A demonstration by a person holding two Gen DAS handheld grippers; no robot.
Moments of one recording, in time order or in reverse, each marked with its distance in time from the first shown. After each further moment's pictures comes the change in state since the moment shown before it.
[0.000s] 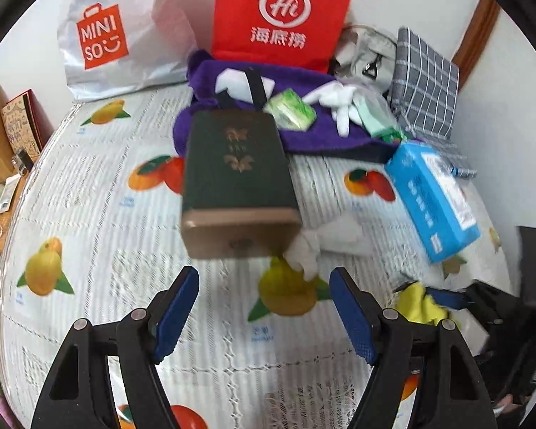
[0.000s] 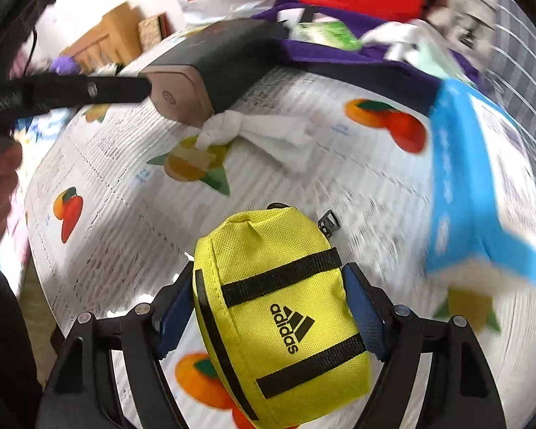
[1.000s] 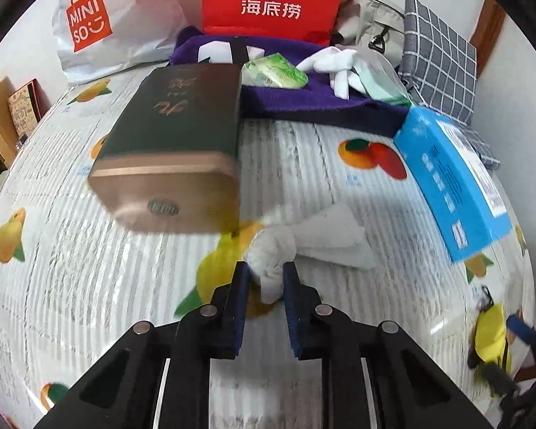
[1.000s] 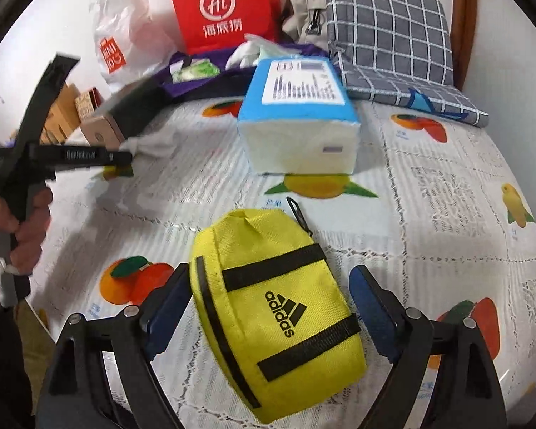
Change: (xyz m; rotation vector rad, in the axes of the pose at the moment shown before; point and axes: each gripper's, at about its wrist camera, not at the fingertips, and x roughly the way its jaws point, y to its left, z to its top) left arm 0.043 -0.040 -0.019 -0.034 0.011 0.083; right arm -0.063 -0.068 -0.095 0.247 -0.215 -0.126
